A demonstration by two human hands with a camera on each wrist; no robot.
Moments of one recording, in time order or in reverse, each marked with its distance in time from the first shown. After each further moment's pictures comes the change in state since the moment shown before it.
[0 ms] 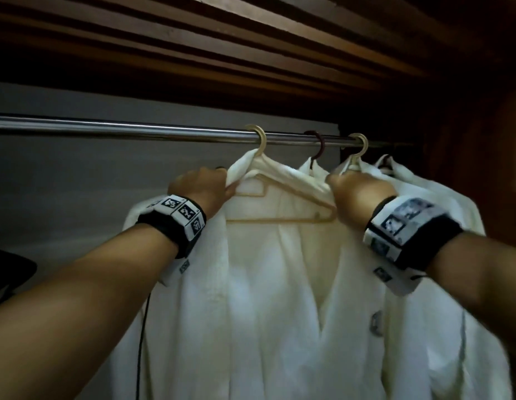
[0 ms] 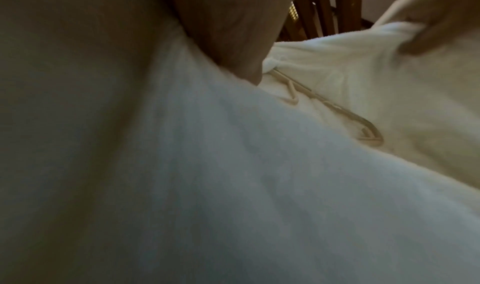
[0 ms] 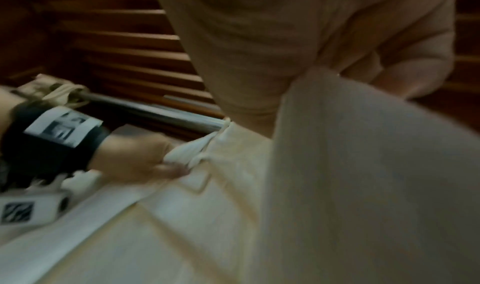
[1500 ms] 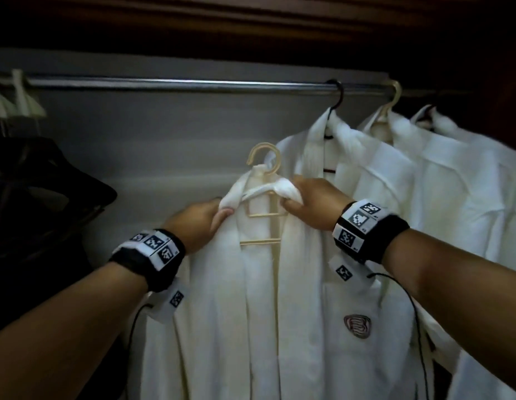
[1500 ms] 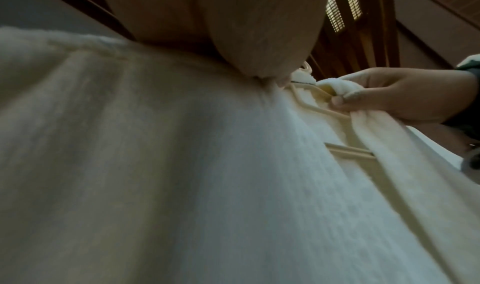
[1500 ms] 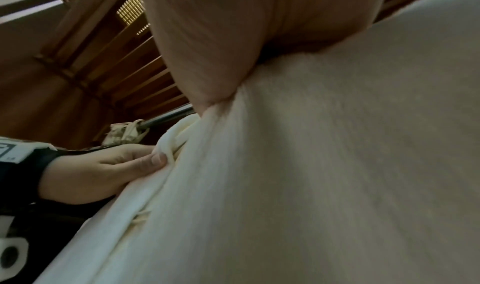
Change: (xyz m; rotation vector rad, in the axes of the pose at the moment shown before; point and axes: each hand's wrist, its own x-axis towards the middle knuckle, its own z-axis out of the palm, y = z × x) left_hand -0.185 -0.008 0.013 -0.269 -0.222 0.034; right_hand -0.057 -0.044 0.069 0.735 0.046 -0.464
